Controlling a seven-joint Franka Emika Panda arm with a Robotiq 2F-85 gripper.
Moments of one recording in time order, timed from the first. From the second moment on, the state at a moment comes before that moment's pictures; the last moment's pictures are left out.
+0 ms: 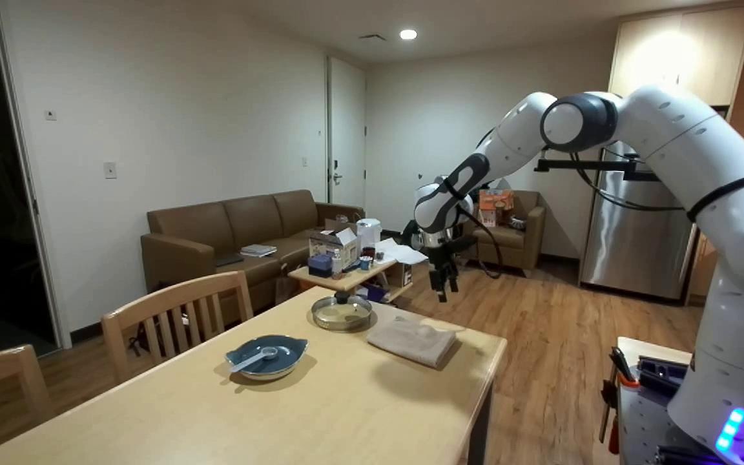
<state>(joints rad) -0.25 0.76 -0.12 -1.61 -0.02 2.09 -0.30</state>
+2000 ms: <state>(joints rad) -0.26 1.21 0.01 -1.05 -0.06 1.93 -0.44</state>
